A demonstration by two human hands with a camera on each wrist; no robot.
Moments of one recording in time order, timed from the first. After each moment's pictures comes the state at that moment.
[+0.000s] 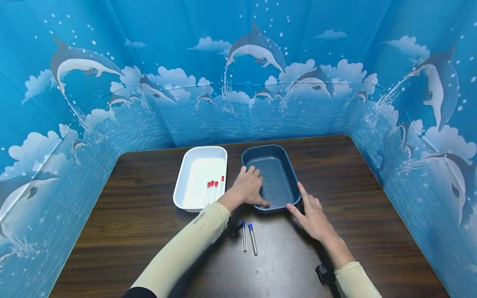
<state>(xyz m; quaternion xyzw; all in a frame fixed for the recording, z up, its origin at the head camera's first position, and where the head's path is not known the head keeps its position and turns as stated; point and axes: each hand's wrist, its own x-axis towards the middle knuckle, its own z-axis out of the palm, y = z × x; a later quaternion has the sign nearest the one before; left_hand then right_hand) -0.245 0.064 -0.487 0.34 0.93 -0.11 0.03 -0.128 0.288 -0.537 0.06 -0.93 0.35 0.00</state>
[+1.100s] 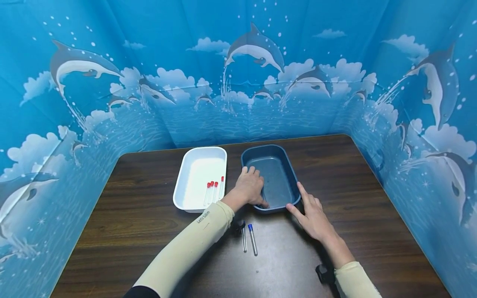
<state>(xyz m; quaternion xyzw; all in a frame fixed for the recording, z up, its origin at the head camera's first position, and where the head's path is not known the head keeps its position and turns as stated) -0.245 0.075 -0.486 0.32 0.93 -0.16 0.06 -0.128 0.289 -0.537 0.06 -0.93 0.35 0.00</state>
